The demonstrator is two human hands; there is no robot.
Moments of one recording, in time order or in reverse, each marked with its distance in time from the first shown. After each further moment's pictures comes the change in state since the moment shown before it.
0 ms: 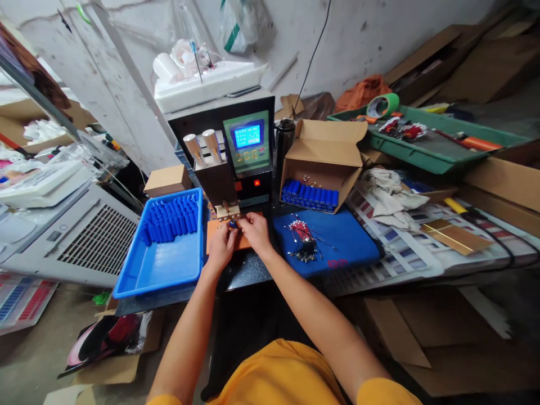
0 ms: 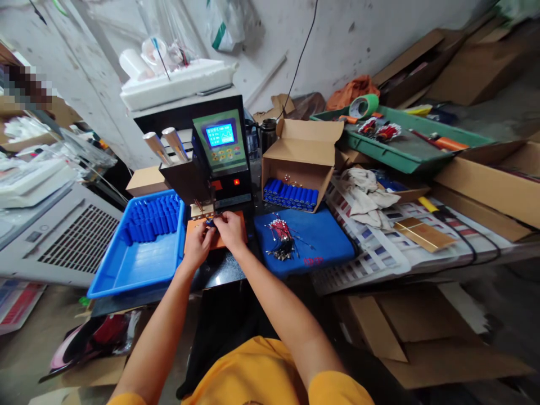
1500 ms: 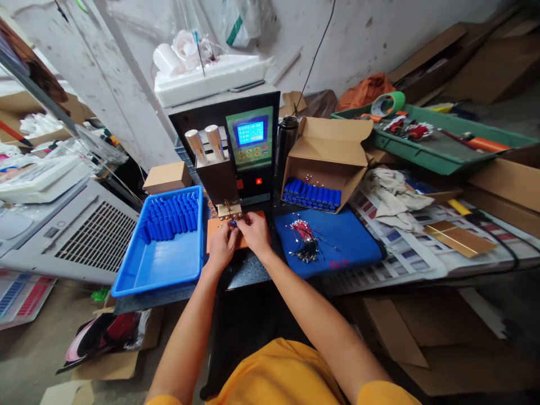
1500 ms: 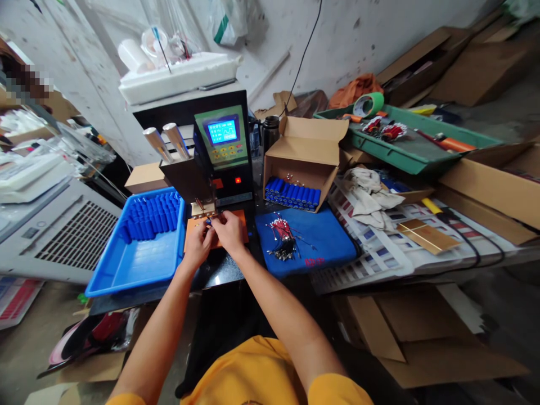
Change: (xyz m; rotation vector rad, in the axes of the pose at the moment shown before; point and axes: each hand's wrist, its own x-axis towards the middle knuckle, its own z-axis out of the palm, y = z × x) left_hand -0.001 0.004 -0.001 0.145 -0.014 0.018; right_hand -0.011 -0.016 0.003 -0.172 0.051 -0.065
